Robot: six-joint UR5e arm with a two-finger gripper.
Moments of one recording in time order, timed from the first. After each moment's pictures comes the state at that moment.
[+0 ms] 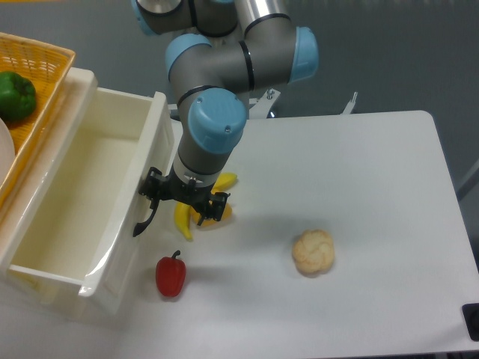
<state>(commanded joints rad) 2.32 -1.88 -1.52 -1.35 1.24 0.51</state>
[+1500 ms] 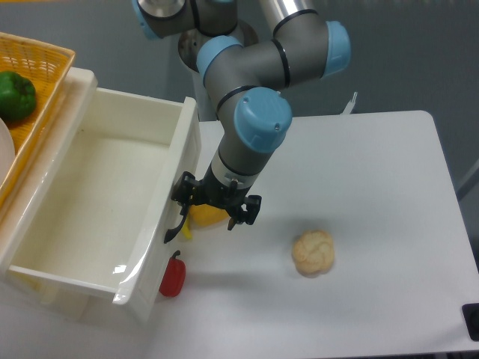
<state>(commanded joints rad) 2.42 -1.89 -1.50 -1.35 1.14 0.55</state>
